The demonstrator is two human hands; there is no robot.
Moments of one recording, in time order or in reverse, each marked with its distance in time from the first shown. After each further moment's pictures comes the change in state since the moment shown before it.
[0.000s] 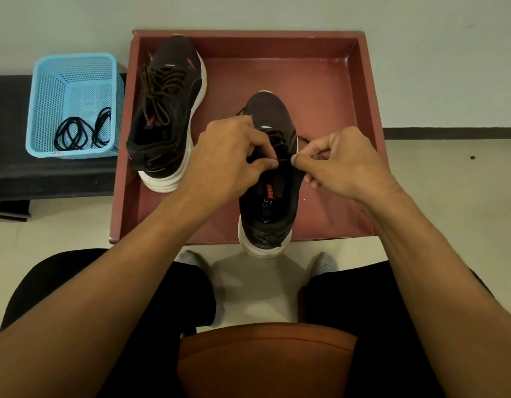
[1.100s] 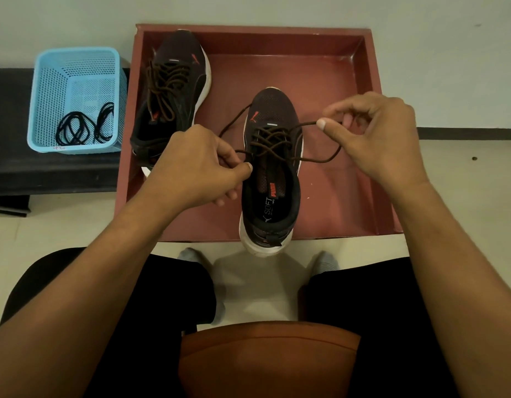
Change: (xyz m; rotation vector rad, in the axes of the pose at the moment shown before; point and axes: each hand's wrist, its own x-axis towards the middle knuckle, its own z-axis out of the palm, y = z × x) left_hand -0.029 -0.002 -0.040 -0.193 -0.203 -0.407; right_hand 0.026 0.025 -0.023 -0.070 0.339 -0.403
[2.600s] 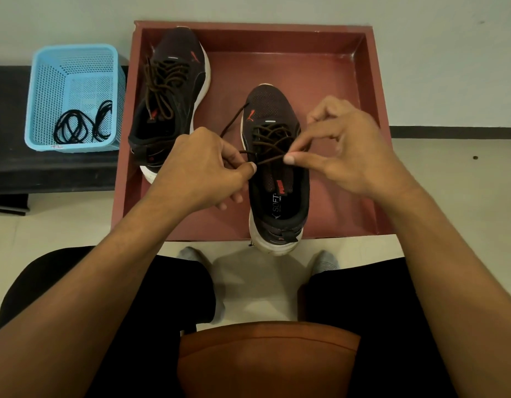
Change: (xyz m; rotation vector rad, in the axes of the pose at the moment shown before) left_hand -0.001 0.006 0.008 -0.009 -0.006 -0.031; right_hand -0.007 -0.015 0.015 0.002 -0.317 -0.188
